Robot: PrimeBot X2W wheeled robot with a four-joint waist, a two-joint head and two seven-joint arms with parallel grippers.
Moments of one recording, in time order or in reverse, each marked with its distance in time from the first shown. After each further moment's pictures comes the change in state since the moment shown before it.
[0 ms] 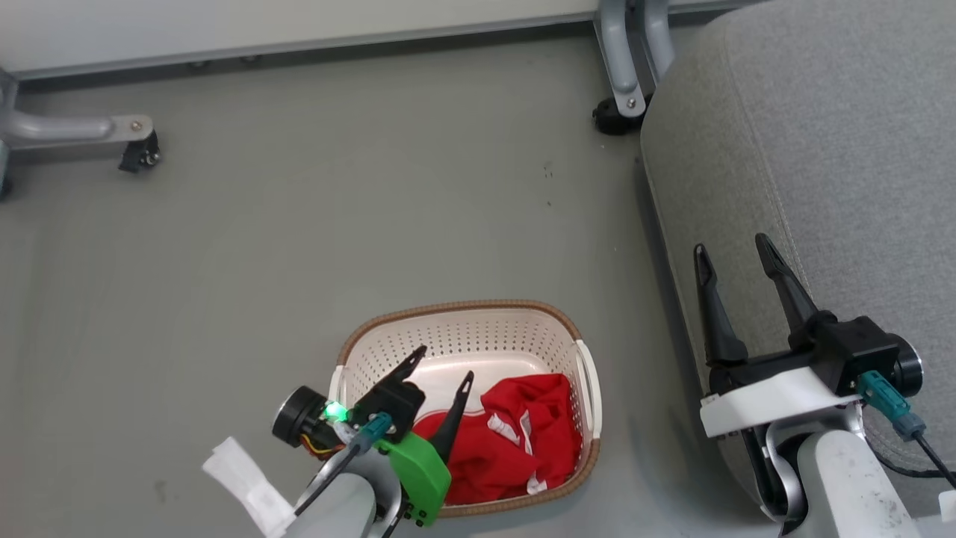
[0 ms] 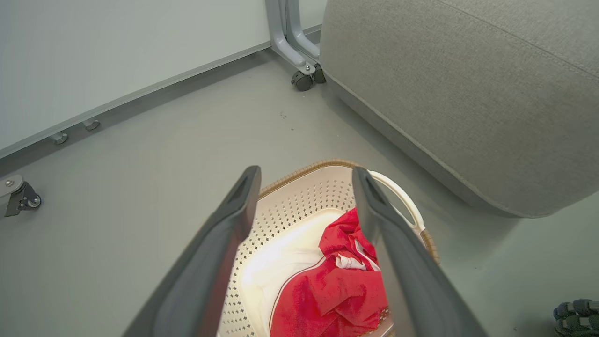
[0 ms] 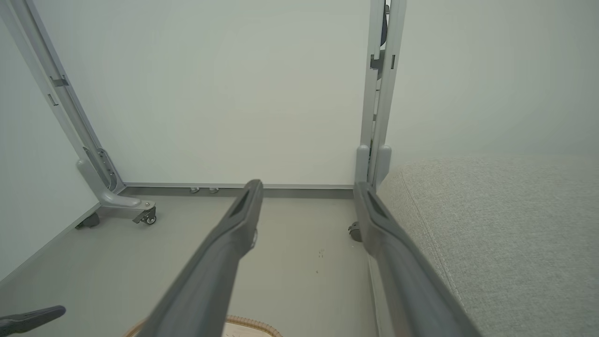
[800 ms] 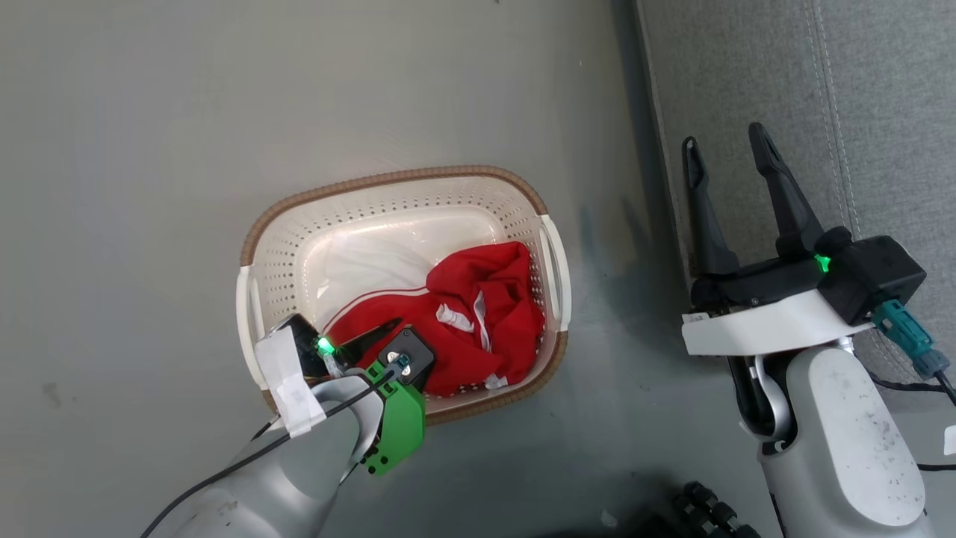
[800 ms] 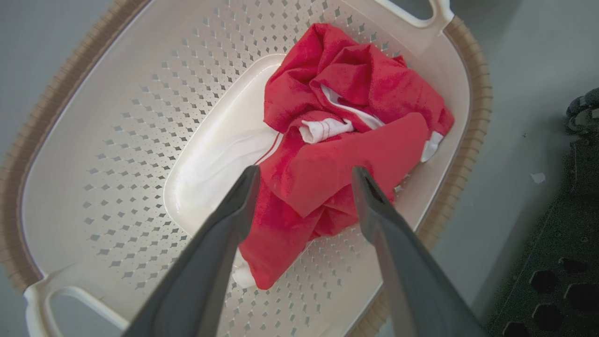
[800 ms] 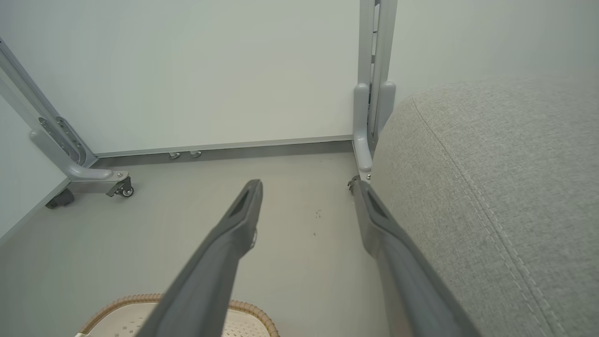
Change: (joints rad) left arm -0.363 -0.001 -0.365 0.463 -0.018 -0.001 0.050; right arm -0.194 0.000 0.054 -0.020 0.076 0.000 -0.047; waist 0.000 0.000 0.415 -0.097
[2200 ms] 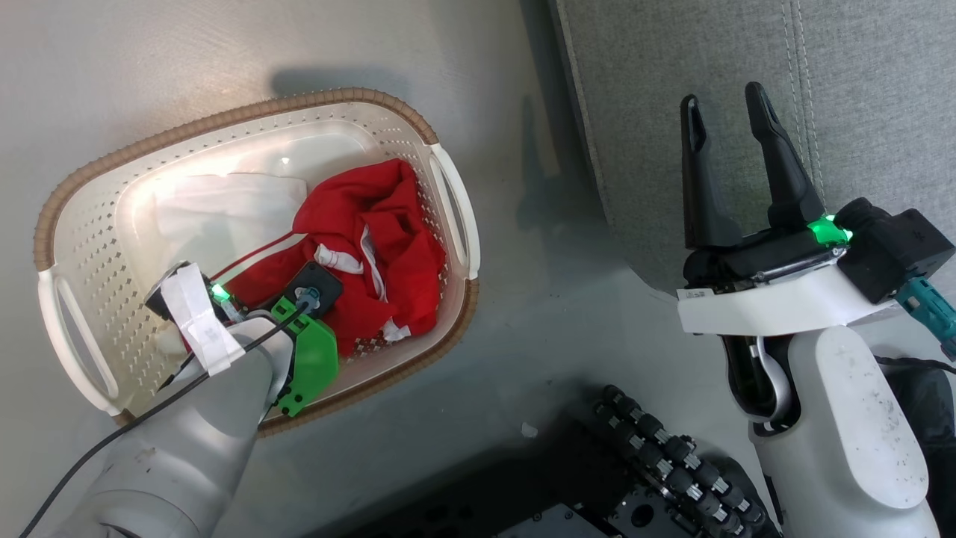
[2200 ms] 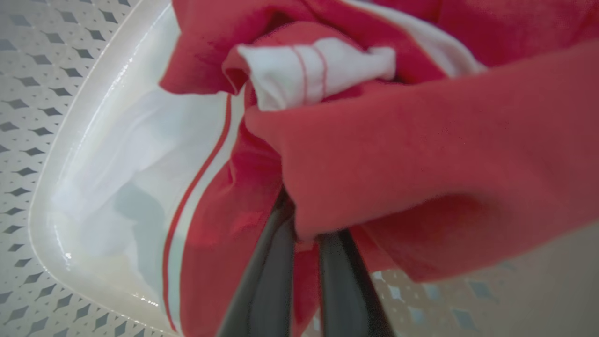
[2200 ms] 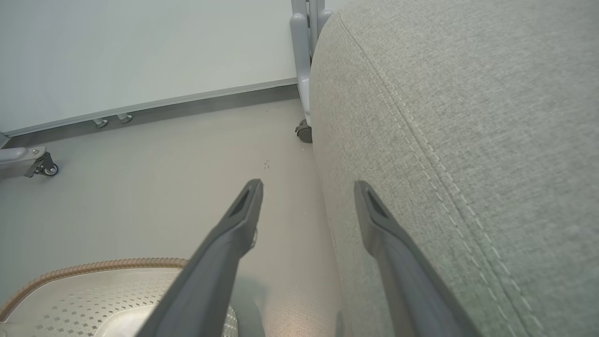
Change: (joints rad) left arm -0.153 0.106 -0.036 0.129 -0.078 0.028 0.040; right arm -0.054 0.000 0.040 -0.047 0.139 0.000 -0.002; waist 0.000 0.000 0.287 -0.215
